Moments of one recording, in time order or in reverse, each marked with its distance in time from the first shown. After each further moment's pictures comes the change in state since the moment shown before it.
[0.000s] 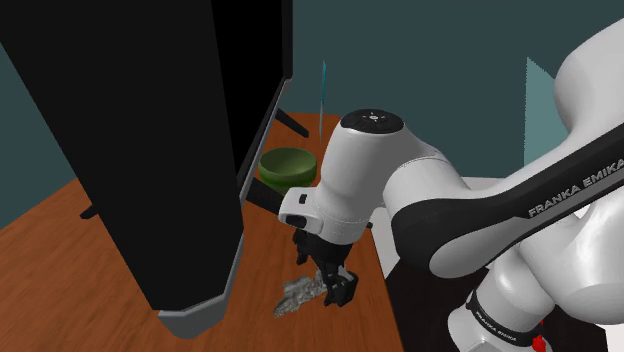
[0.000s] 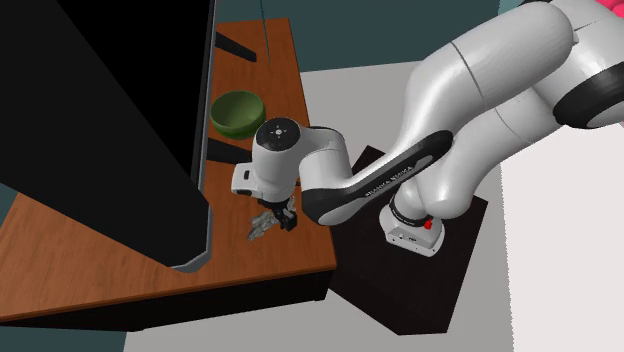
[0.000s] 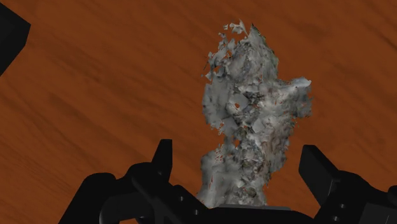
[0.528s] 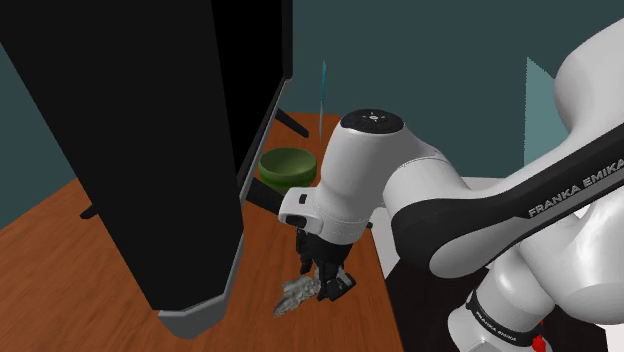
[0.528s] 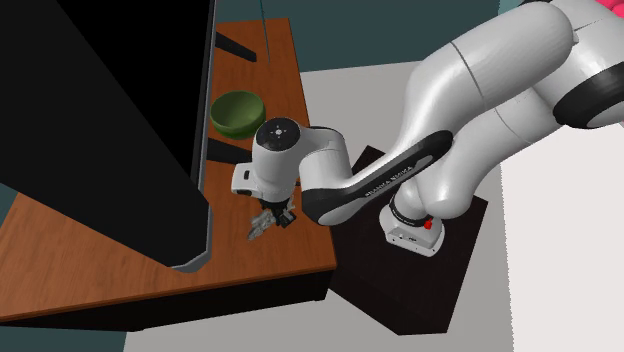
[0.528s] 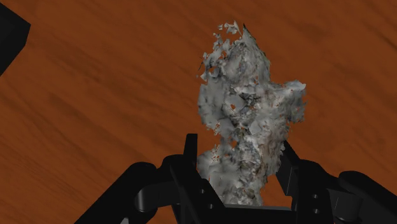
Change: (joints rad) arm 0.000 0.000 0.000 0.000 0.000 0.000 0.000
